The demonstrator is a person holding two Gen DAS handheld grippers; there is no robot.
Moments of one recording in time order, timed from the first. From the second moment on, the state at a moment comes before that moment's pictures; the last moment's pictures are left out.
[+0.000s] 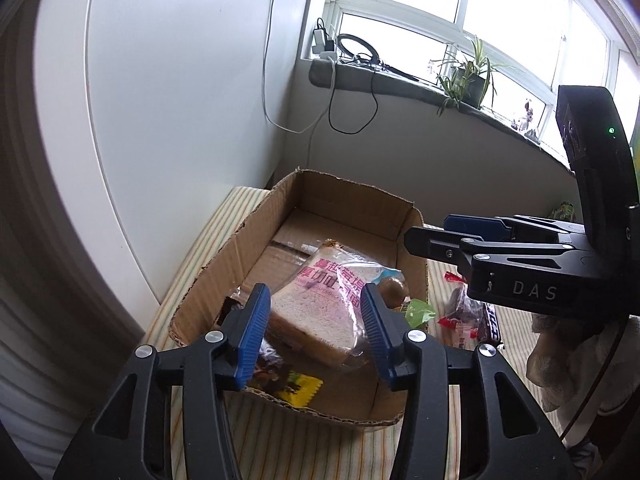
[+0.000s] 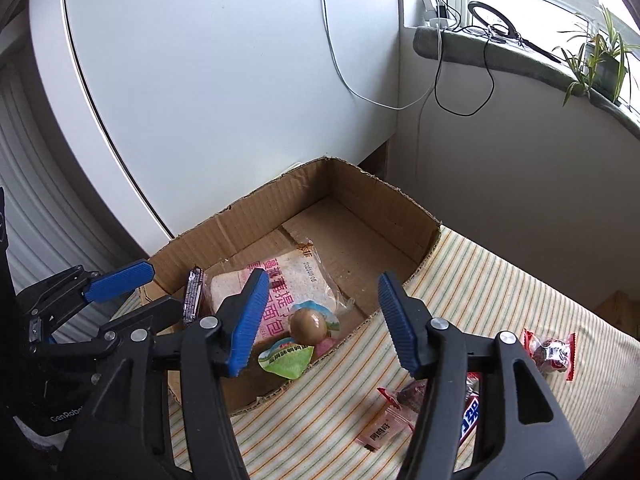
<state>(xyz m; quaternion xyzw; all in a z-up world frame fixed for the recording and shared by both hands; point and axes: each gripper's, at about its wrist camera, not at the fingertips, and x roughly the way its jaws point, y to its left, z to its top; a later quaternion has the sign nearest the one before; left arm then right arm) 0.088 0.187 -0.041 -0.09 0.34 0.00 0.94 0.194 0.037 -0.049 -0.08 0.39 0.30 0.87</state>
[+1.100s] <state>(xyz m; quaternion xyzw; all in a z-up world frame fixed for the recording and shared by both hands) 0.074 0.079 -0.051 -0.08 0.37 -0.11 0.92 0.125 -0.135 -0.068 -0.03 0.41 0.23 0.88</state>
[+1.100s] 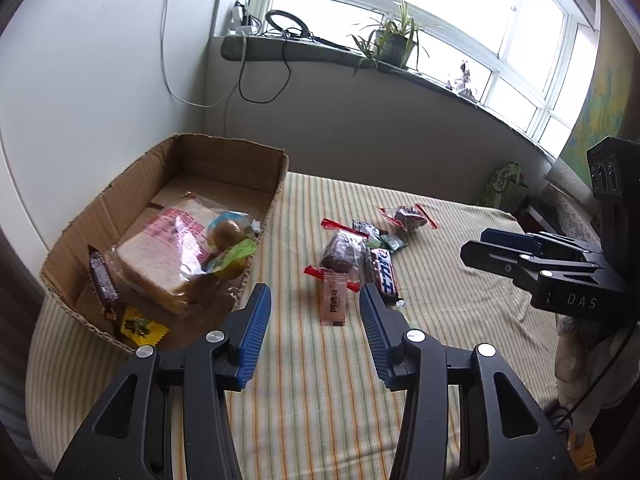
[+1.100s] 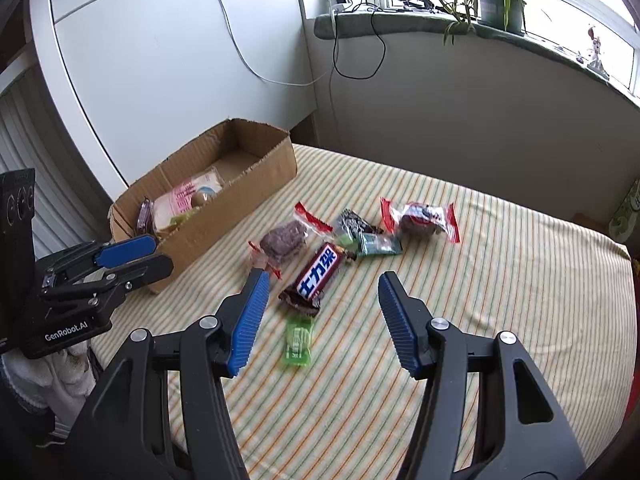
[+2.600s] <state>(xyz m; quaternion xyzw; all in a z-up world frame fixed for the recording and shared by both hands) 0.135 0.042 -0.118 -0.06 0.46 -0.11 0.88 0.126 -0.094 -0.148 -0.09 0.48 0.25 0.84</state>
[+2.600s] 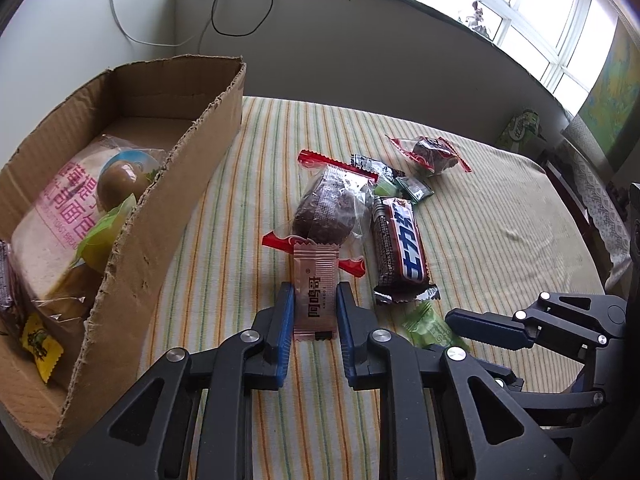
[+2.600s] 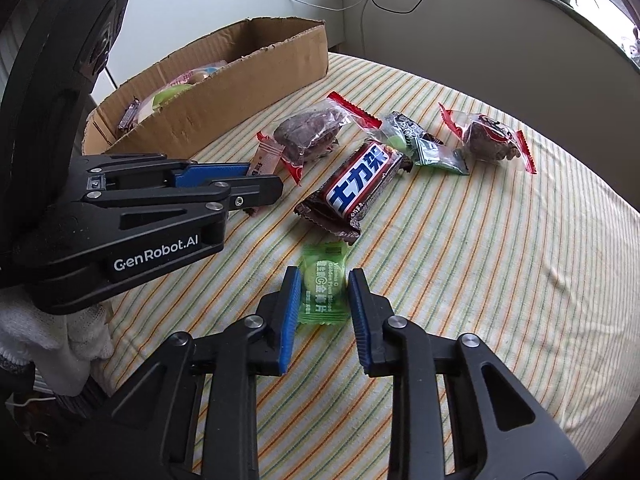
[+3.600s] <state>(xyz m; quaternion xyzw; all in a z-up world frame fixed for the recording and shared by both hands) 0.097 0.039 -0.076 -0.04 0.41 -0.12 0.90 0.108 -0.114 -0.115 -0.07 0.44 0.24 0.86</state>
